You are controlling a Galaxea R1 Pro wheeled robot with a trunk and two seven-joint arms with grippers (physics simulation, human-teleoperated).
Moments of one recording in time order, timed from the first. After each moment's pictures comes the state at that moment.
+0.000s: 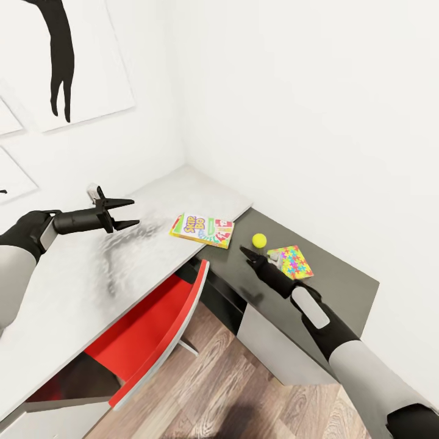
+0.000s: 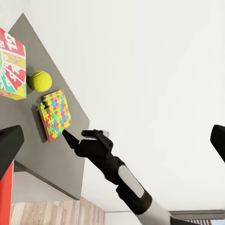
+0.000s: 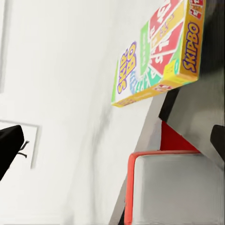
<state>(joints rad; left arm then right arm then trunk) -1.40 0.38 0.13 -0.31 -0.01 1.04 -1.57 -0.80 -0.08 0.30 -0.79 -1.20 0.33 0.49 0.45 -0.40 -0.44</state>
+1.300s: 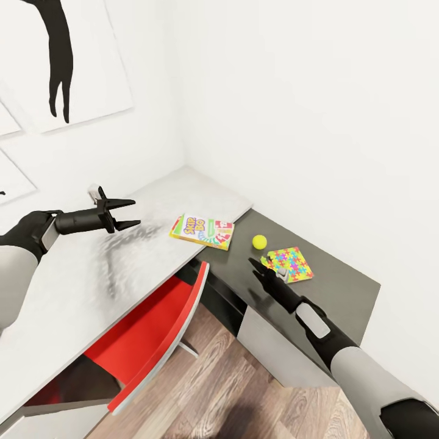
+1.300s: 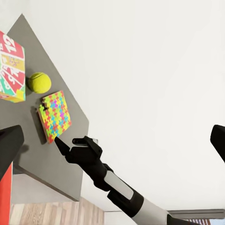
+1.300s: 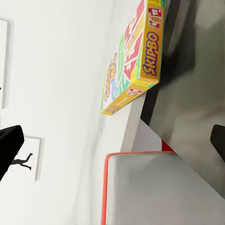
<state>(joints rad) -1.39 0.37 0.13 -0.31 -0.01 1.04 -1.57 -0.80 -0.07 0.26 -0.55 -1.19 0.24 0.73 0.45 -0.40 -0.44</state>
